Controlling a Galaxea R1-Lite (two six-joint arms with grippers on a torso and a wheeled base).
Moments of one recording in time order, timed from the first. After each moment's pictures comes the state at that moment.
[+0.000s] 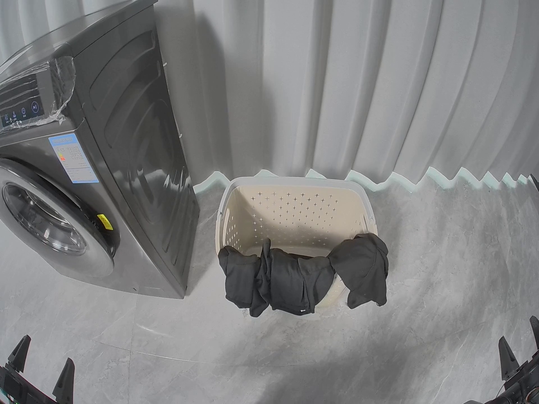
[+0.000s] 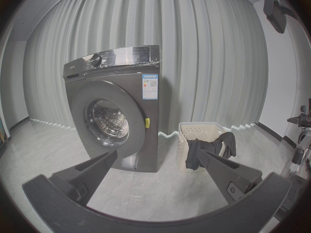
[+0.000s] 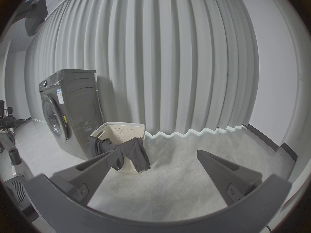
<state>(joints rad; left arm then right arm) 0.00 0.02 -0.02 0.00 -0.01 -0.01 0.01 0.02 -0.02 0.00 0.01 0.00</state>
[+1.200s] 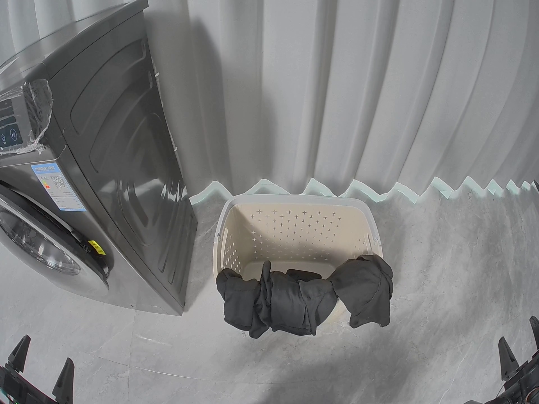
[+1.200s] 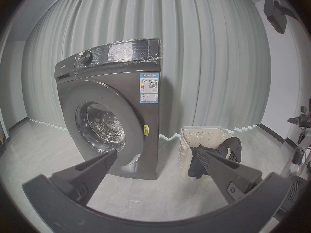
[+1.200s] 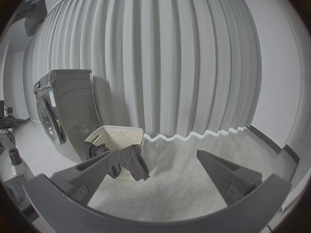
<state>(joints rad) 0.00 0.02 -0.02 0.00 -0.01 -0.01 0.01 0.02 -0.02 0.00 0.01 0.00</state>
